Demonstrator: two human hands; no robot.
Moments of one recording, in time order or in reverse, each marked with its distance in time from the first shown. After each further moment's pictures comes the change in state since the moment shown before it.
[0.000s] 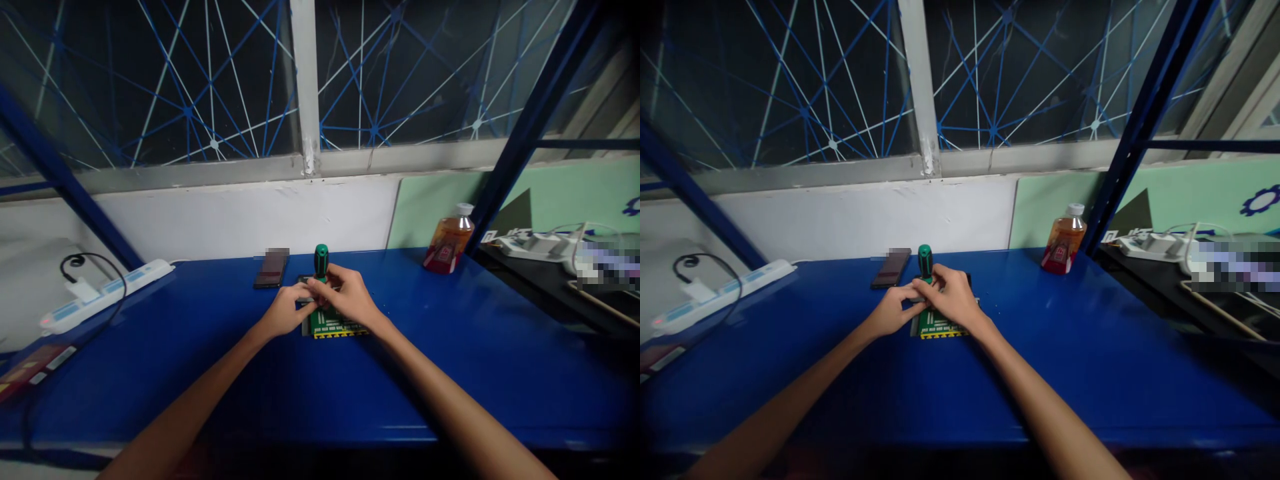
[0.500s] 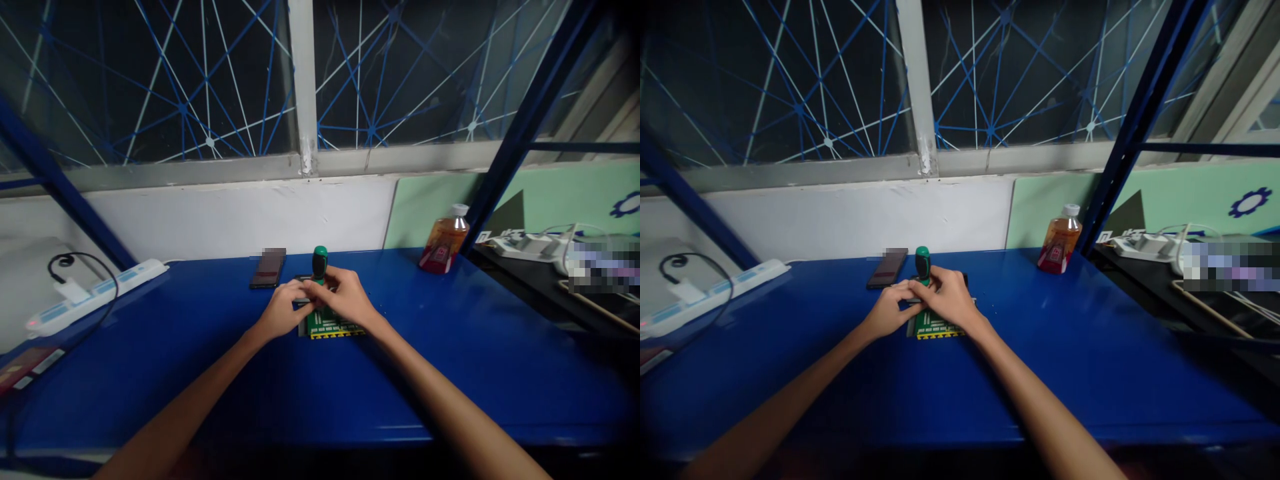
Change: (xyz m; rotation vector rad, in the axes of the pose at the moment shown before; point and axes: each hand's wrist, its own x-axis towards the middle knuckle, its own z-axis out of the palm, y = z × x) left_hand 0.000 -0.002 0.001 0.147 0.044 0.035; right_hand 0.000 -0.004 -0.001 -0.029 -0.010 0.011
